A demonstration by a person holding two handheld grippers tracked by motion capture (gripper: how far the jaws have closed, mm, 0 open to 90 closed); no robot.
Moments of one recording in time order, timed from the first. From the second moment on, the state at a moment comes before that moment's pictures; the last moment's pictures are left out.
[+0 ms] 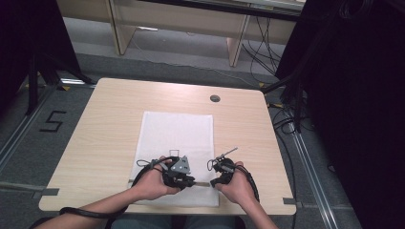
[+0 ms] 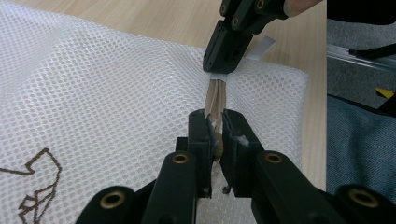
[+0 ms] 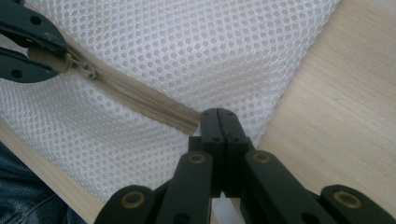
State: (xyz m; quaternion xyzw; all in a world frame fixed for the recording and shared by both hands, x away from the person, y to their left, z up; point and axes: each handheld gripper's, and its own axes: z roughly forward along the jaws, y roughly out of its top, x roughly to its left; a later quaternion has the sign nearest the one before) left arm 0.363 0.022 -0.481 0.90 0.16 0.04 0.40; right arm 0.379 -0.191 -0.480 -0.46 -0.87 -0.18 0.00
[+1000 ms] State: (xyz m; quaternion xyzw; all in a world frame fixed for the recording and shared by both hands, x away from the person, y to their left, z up) left arm 0.359 0.037 -0.478 0.89 0.17 0.04 0.41; right arm 0.379 -0.191 -0.480 -0.46 -0.87 -0.18 0.00
